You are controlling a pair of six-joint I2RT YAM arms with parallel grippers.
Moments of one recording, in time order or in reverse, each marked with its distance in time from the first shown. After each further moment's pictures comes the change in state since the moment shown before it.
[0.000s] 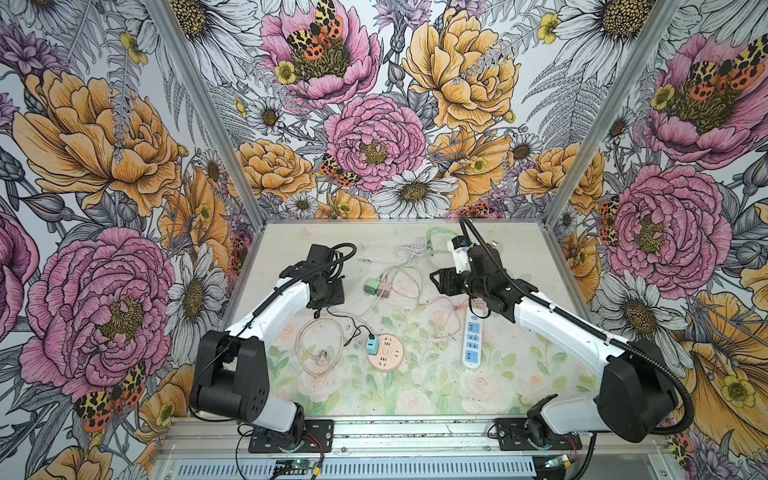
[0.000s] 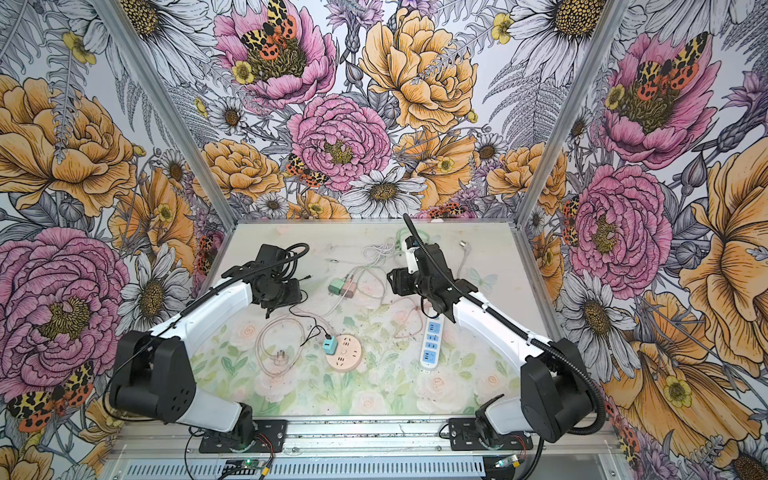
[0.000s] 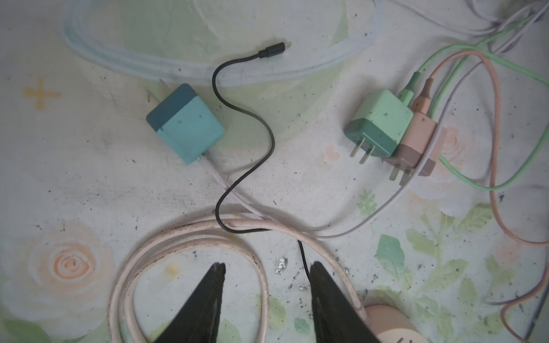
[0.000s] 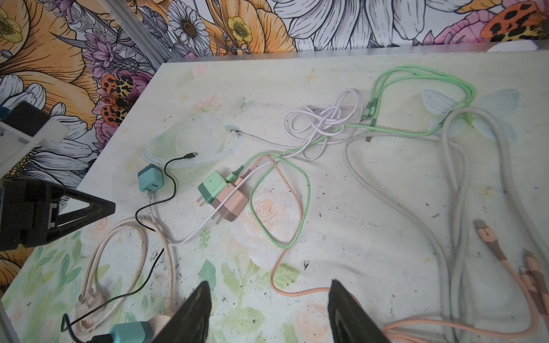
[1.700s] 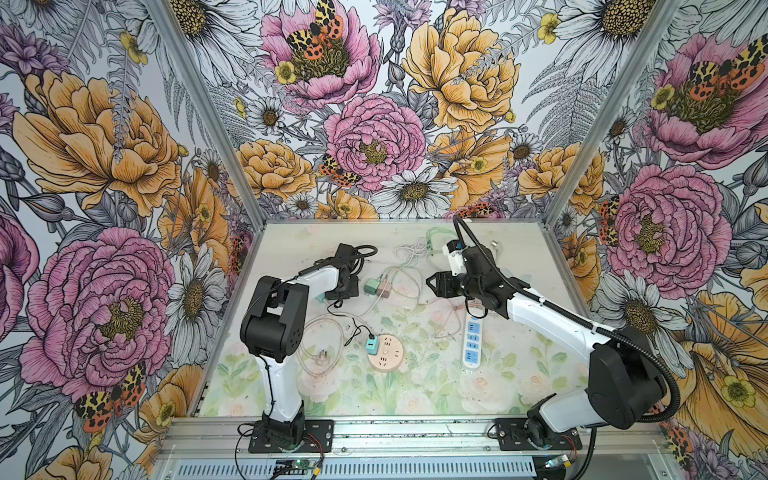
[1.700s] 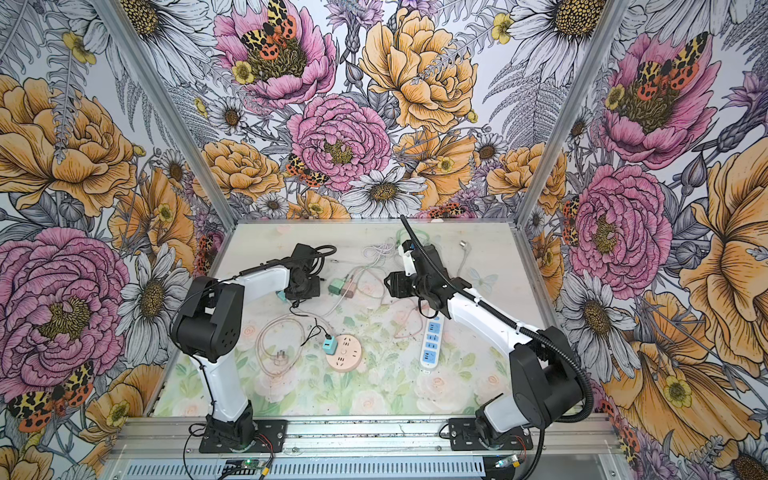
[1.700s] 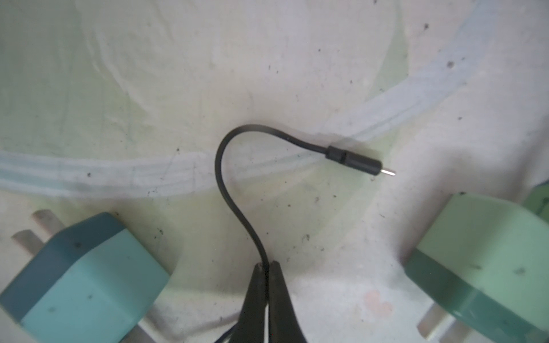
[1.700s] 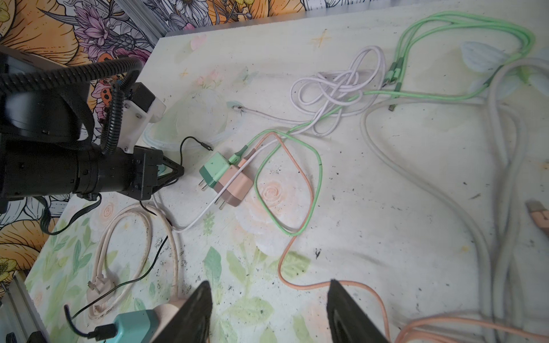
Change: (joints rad) left arm -0.062 0.396 0.141 0.199 -0.151 0.020; right arm -0.013 0.055 -0.004 -0.009 -0.062 0.029
